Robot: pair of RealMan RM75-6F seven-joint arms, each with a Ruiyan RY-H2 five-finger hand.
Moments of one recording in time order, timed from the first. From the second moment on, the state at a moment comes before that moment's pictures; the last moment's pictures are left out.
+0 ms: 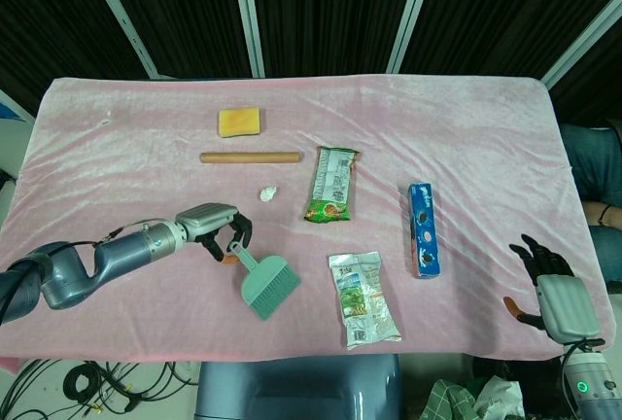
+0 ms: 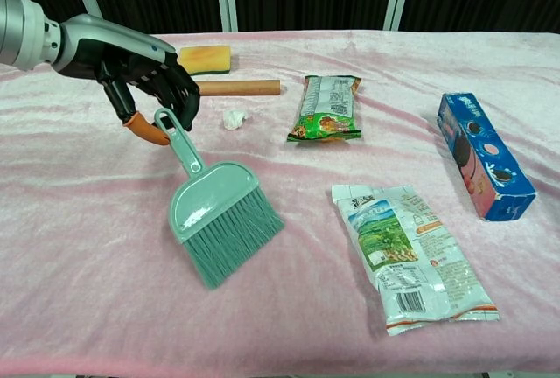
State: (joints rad) left arm -1.16 -1.19 0.13 -1.43 1.65 0.53 -1.02; right arm 0.13 -1.09 0.03 -1.66 -1.45 1.33 0.01
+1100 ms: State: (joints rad) left arm -1.22 -1.10 0.19 -1.47 1.65 0.43 -0.93; right arm 0.13 -1.09 0.03 -1.66 -1.44 1.32 0.01
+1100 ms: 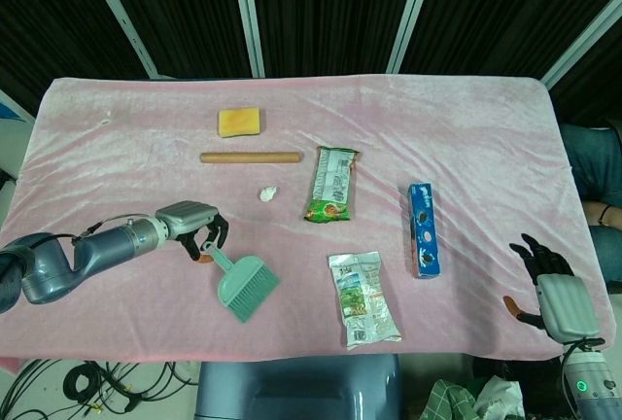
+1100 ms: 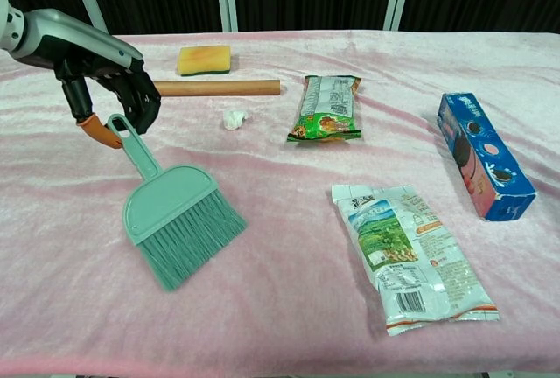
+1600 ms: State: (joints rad) left arm -1.11 -1.13 0.10 -1.42 1.40 0.52 -0.41; right arm 0.13 -1.09 0.03 -1.67 -1.44 1.32 0.02
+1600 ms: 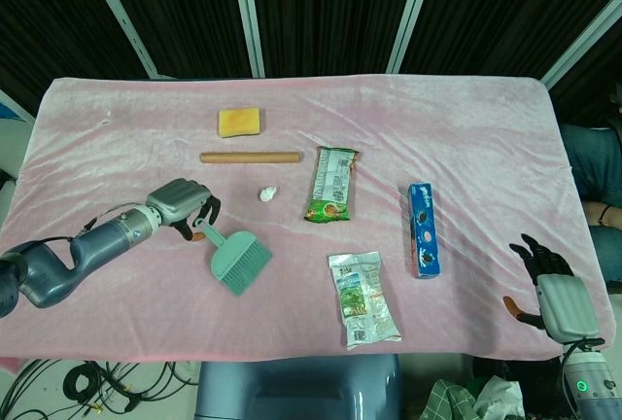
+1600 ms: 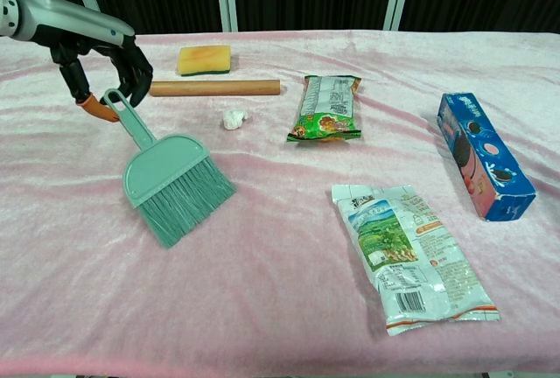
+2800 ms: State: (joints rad) left arm -0.92 -1.04 -0.17 -1.62 1.30 0.84 -0.43; right arm 0.13 -1.09 0.03 -1.67 -1.43 1.31 0.01
